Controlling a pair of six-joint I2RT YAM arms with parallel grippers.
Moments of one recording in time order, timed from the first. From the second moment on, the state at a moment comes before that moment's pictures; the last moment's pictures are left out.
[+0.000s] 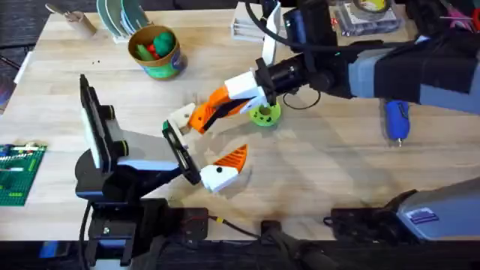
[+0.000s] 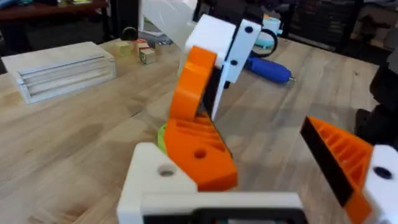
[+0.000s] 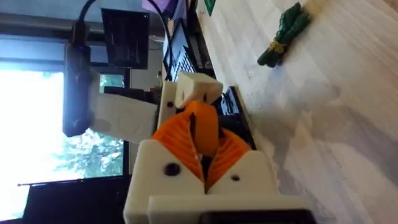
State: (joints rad) left arm 0.02 0.01 0.01 -0.10 1.04 -0.04; right arm 0.55 1.69 0.98 0.02 -1.19 0.70
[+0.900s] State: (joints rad) left arm 0.03 0.01 0.01 -0.09 0.98 -0.07; right arm 0.68 1.69 0.99 0.14 -0.87 0.73
